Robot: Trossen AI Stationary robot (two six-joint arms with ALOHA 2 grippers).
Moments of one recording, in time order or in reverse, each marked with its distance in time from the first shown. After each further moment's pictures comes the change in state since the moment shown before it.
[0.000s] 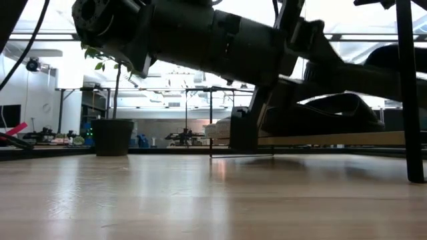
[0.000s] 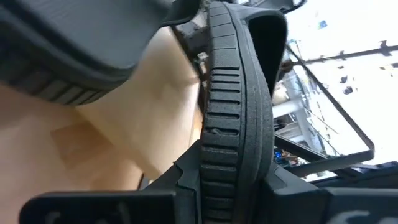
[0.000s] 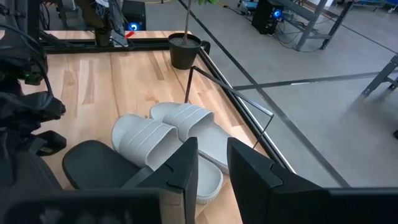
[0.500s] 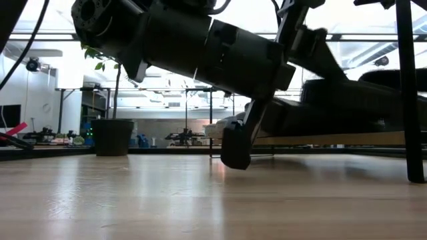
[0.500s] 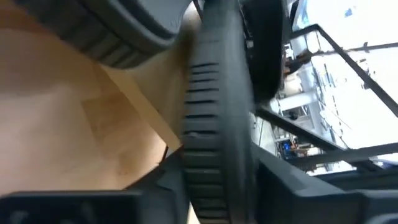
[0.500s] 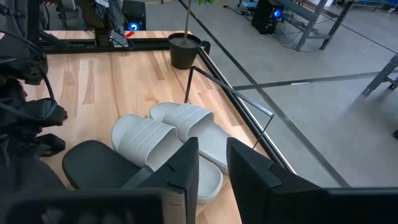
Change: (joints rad) left arm 0.002 0.000 -0.002 -0.104 0.036 -0.102; right arm 0.000 0.000 0.000 0.000 0.000 0.000
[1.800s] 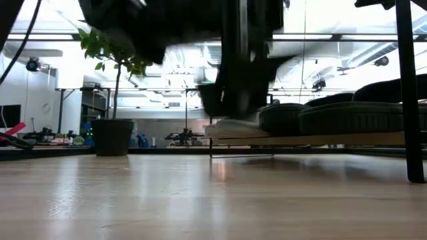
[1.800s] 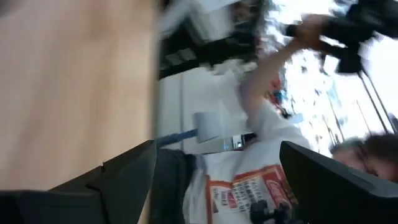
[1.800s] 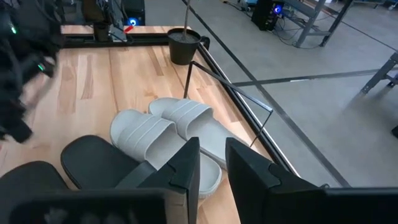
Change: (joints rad) left arm 0.079 -0.164 -0.139 0.018 1.023 0.198; right arm 0.000 0.000 0.000 -0.022 -0.001 0.008
